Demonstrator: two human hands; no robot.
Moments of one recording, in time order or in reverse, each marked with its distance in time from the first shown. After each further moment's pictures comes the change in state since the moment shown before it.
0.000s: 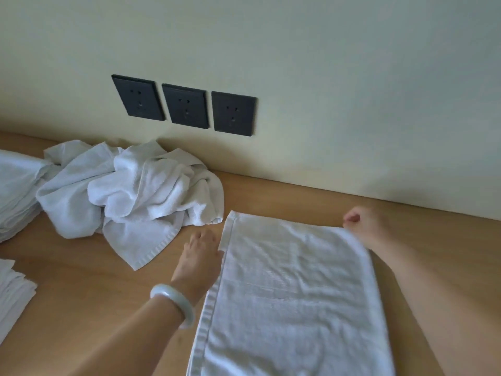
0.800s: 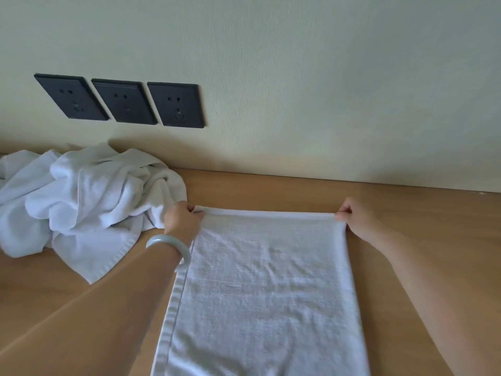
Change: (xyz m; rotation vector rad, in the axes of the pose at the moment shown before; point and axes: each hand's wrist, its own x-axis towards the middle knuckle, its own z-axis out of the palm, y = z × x) left_hand 0.092 0.043 0.033 -0.190 0.141 -0.226; right_hand 0.016 0.067 -0.015 0.131 -0.105 0.045
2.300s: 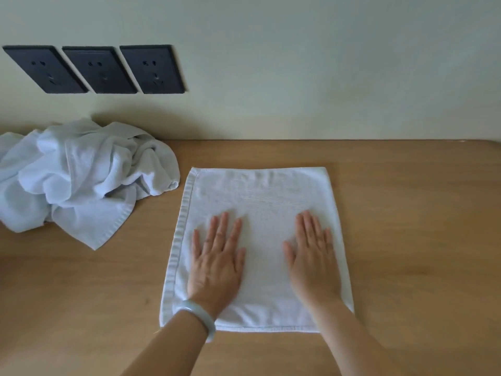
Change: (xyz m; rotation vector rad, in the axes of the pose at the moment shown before) left_hand -0.160 -0.078 0.056 0.625 -0.025 0.690; right_hand -0.175 0.001 0.134 -0.487 0.287 -0.208
